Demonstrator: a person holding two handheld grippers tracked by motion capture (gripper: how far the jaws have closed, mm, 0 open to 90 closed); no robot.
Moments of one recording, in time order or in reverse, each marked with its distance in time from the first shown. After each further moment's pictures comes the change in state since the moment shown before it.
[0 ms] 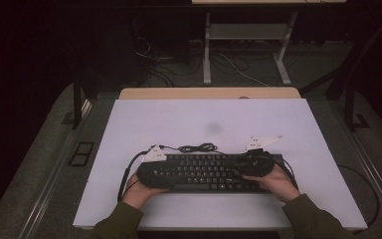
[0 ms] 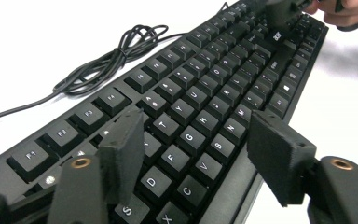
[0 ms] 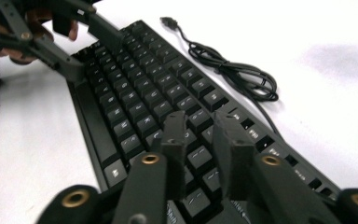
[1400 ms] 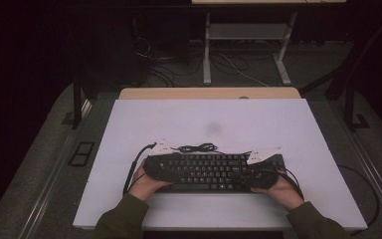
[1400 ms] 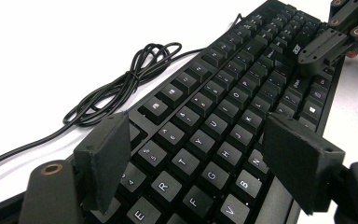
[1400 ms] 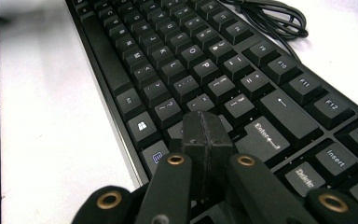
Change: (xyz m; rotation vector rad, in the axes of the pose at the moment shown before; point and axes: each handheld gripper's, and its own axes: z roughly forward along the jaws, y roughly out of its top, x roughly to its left) left arm 0.008 0.014 0.018 -0.006 0.027 0.034; right arm 0.008 -0.028 -0.004 0.128 0.010 -0.051
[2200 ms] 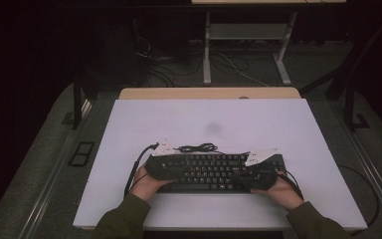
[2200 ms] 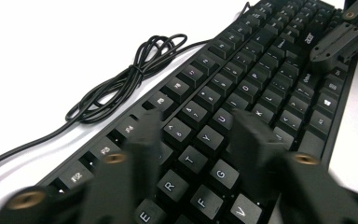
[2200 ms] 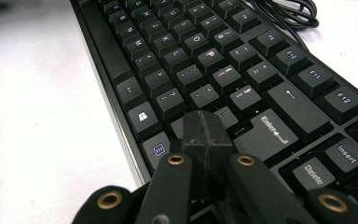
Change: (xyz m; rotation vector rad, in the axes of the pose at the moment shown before) left arm -0.001 -0.001 0.007 0.028 0.032 0.023; right arm 0.001 -0.001 0.004 0.033 0.003 -0.018
